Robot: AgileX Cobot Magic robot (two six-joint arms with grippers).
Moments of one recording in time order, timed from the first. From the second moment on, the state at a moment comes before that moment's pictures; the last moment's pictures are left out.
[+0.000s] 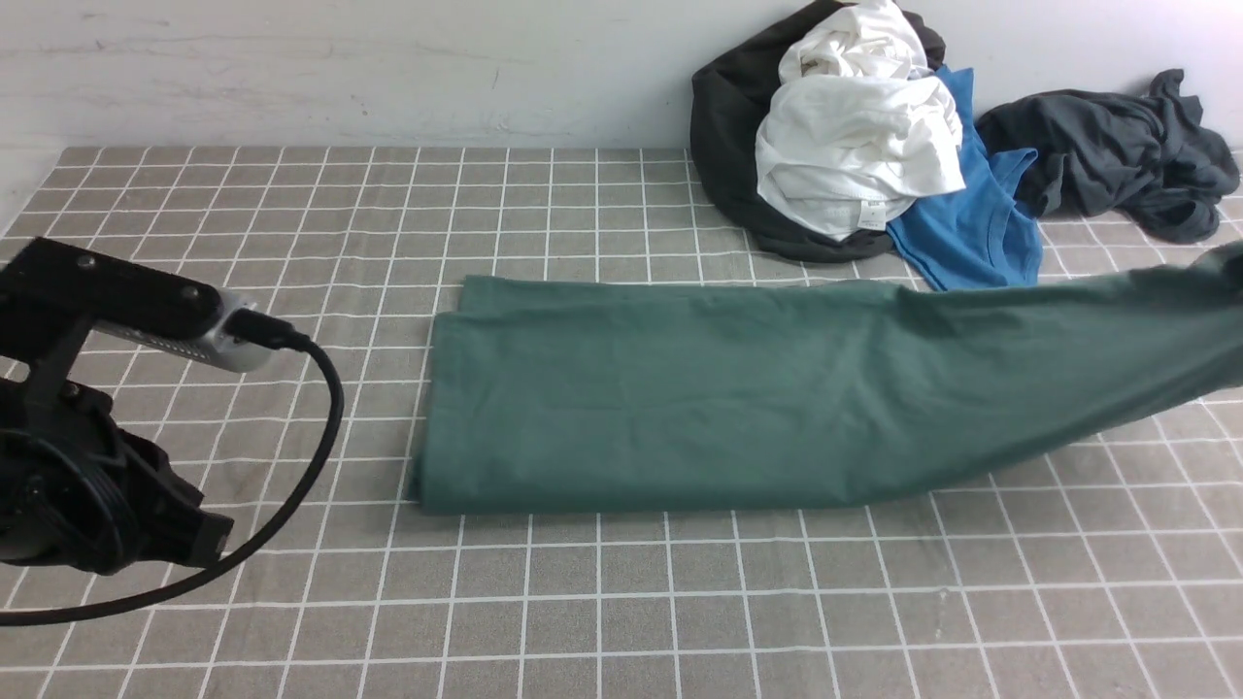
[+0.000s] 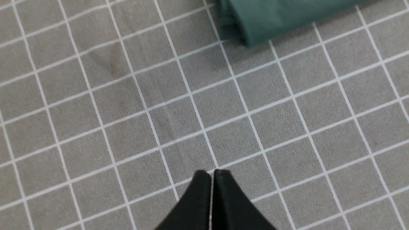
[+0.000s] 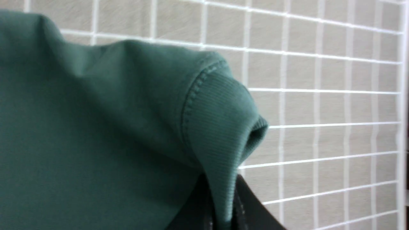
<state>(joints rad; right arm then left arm) -0.13 1.78 -1.48 -0.47 0.93 0.04 -0.12 1.04 -0.81 -0.17 0.85 0.25</state>
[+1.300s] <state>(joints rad) 0.64 2.18 -2.06 0.03 0.91 -0.01 -0.12 0.99 -0.81 -0.21 0.86 0.25</state>
